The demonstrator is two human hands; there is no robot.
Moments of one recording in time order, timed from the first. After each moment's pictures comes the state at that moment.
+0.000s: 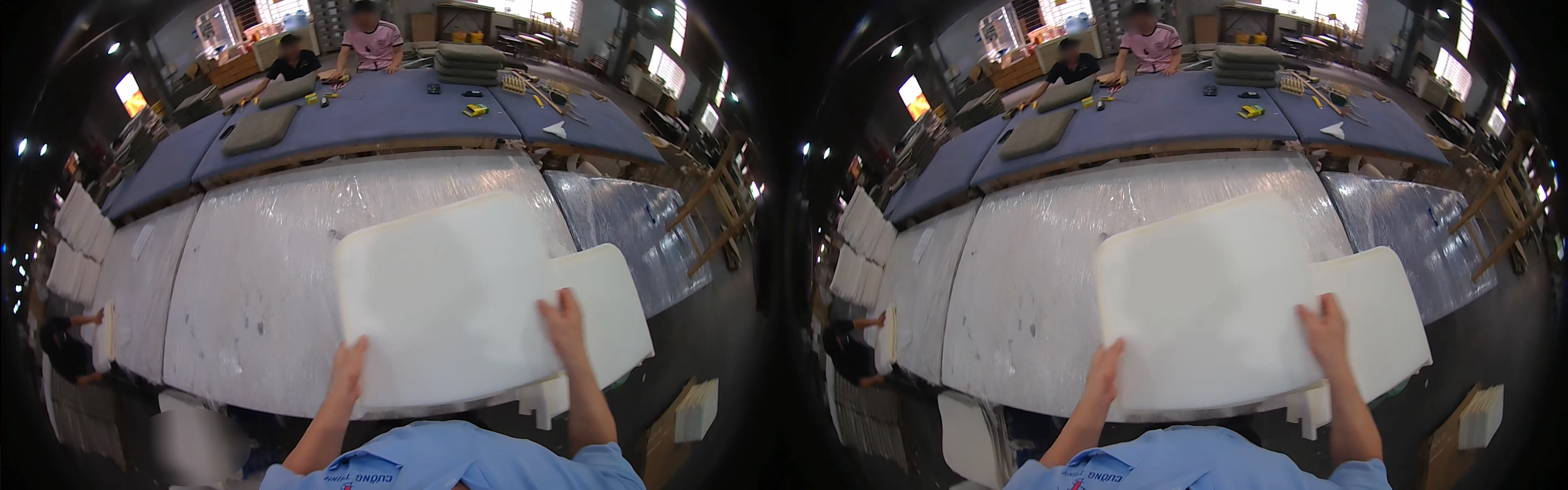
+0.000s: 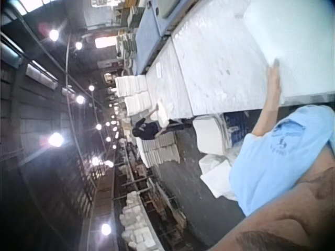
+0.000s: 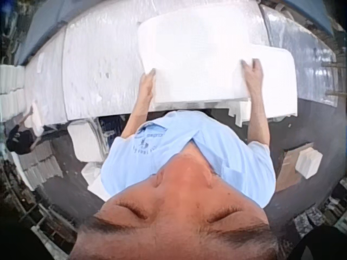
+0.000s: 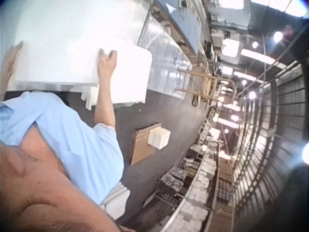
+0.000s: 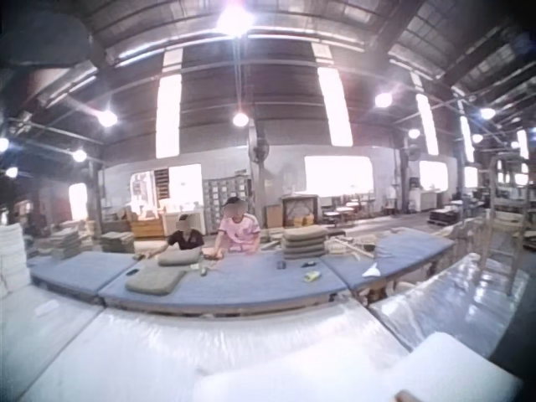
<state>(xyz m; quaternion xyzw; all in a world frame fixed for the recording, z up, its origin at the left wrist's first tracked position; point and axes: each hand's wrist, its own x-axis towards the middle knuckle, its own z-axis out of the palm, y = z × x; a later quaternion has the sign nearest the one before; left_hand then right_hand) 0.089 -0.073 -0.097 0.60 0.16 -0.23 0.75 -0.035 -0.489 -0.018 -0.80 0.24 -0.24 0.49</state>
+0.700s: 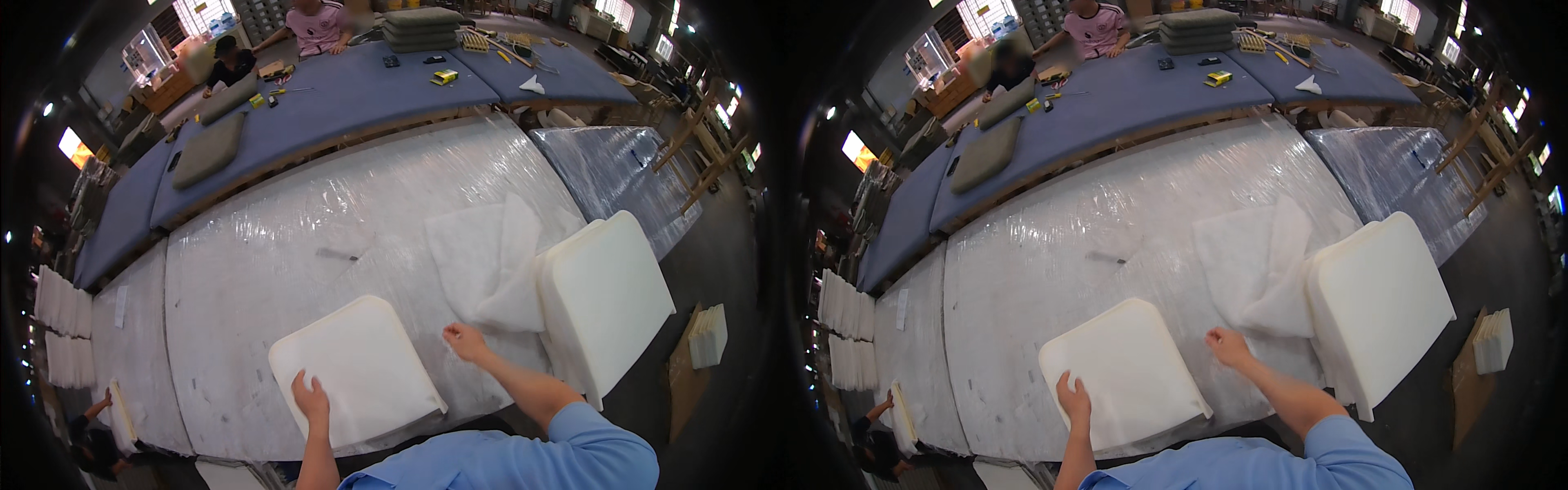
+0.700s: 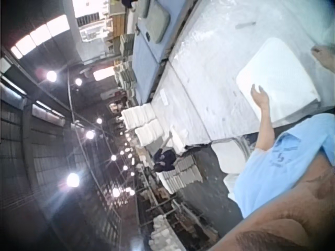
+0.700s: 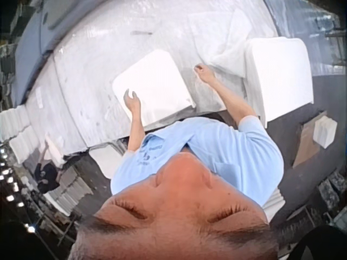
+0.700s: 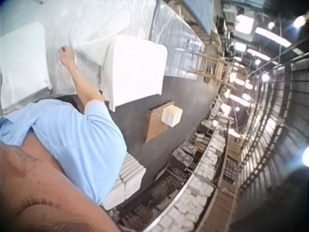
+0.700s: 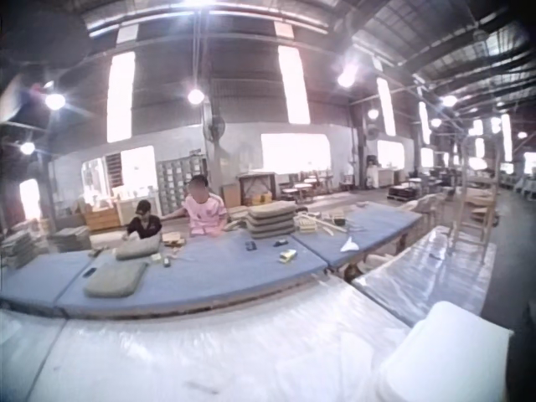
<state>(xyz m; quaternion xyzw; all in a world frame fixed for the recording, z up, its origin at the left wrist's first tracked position) 0.225 0.092 -0.203 0.94 0.05 0.06 0.32 0.122 -0.306 -0.227 -0.83 0.29 0.07 0.47</state>
